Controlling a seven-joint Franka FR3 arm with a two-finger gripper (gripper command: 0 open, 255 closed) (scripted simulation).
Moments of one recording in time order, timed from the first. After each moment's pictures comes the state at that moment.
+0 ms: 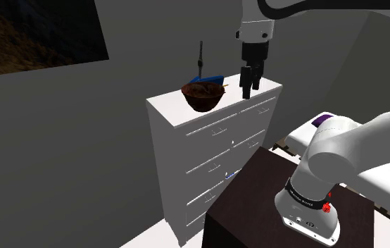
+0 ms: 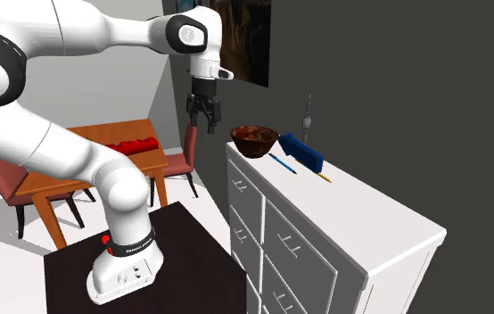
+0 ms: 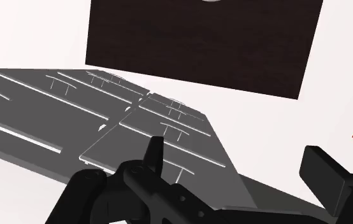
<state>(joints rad) 0.02 -0.77 0.00 -2.38 0.01 1.47 -0.09</state>
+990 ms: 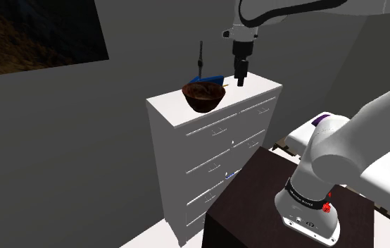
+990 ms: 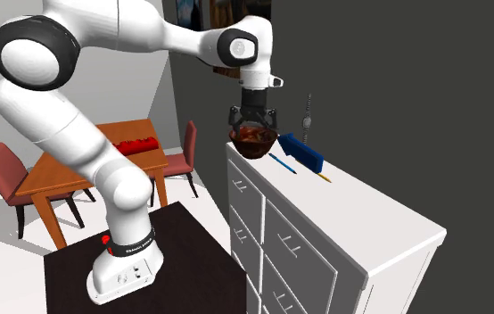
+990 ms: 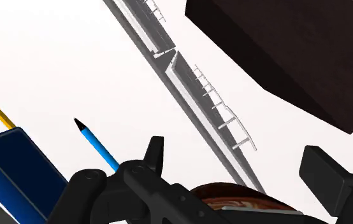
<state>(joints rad) 0.12 -0.48 -0.32 -2.24 -0.16 1.72 -0.80</state>
